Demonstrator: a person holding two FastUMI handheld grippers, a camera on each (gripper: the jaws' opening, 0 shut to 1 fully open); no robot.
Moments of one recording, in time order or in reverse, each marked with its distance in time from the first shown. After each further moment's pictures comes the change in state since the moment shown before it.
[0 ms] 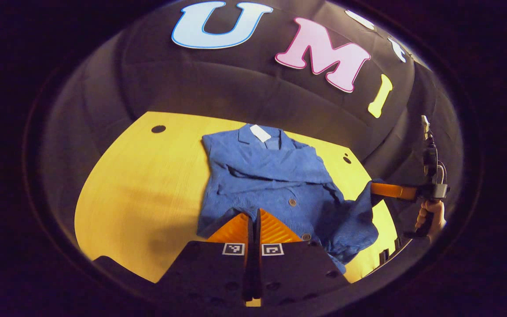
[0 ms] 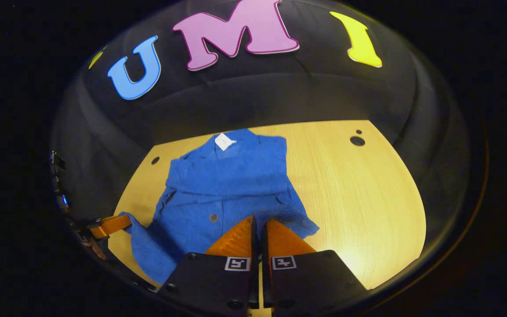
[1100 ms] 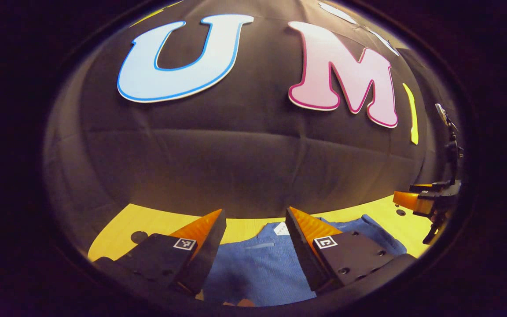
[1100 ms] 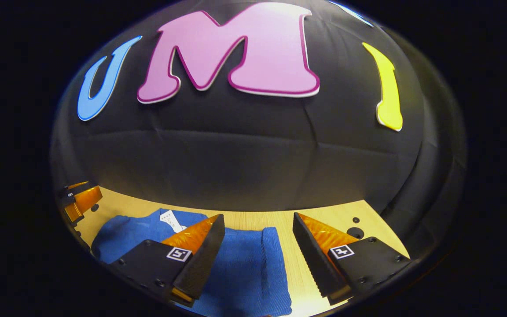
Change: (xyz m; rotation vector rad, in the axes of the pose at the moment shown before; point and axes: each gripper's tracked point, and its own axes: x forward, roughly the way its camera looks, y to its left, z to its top) left arm 0.159 0.039 0.220 0.171 -0.441 0.162; right arm 0.149 -0.028 0.177 -0.139 -0.407 -0.222
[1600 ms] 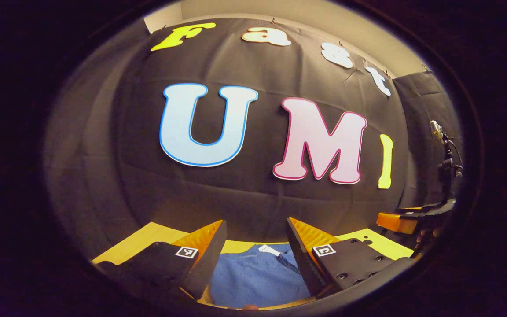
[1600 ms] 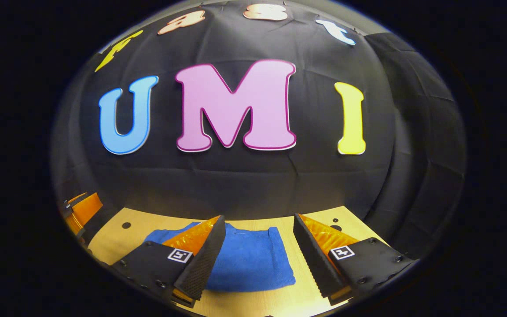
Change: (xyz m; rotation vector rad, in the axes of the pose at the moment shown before) left arm -0.214 -0.015 0.055 -0.064 -0.307 -0.004; right arm -0.204 0.025 0.044 0.080 -0.146 -0.027
